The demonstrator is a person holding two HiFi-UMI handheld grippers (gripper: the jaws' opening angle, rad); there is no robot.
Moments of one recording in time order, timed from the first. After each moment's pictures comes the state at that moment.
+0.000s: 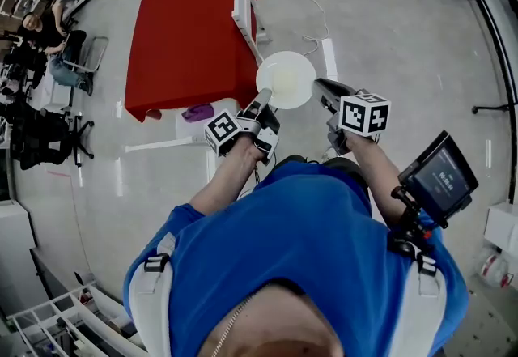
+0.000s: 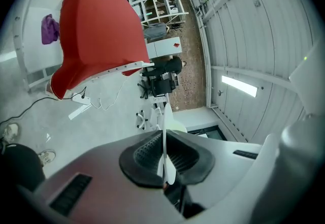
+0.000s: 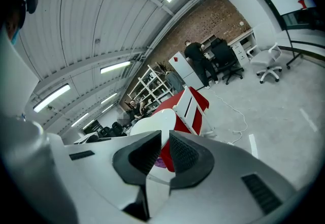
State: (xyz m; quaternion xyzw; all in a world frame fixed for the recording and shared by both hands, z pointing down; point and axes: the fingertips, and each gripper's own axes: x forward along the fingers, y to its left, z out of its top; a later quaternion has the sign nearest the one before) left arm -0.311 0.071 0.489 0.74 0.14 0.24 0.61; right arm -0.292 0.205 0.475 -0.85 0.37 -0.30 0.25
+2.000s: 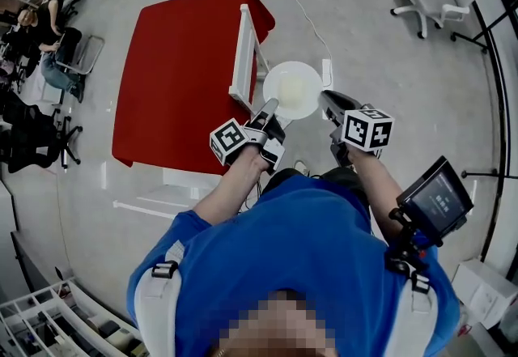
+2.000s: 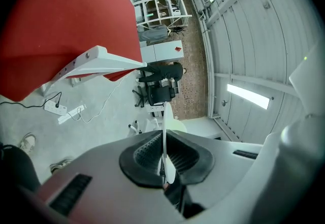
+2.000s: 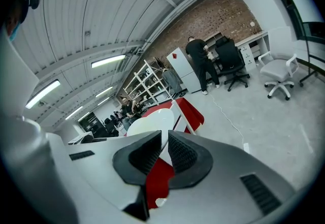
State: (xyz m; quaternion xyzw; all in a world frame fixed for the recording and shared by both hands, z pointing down) left arm -0.080 0.052 0.499 0.74 0.12 0.21 0.63; right arm -0.049 0.183 0.480 -0.85 0.37 -0.32 0.20
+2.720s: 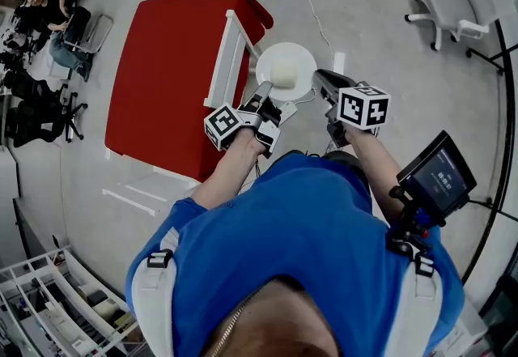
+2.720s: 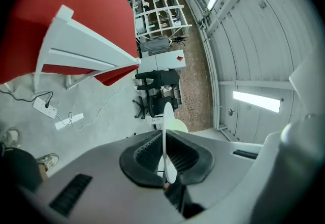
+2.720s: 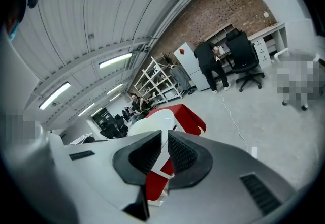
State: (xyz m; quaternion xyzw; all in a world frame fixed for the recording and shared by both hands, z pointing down) left arm 0.013 0.083 0.495 0.75 0.06 0.16 0.63; right arm 0.064 0.207 0.475 -0.82 0.44 -0.32 0.19
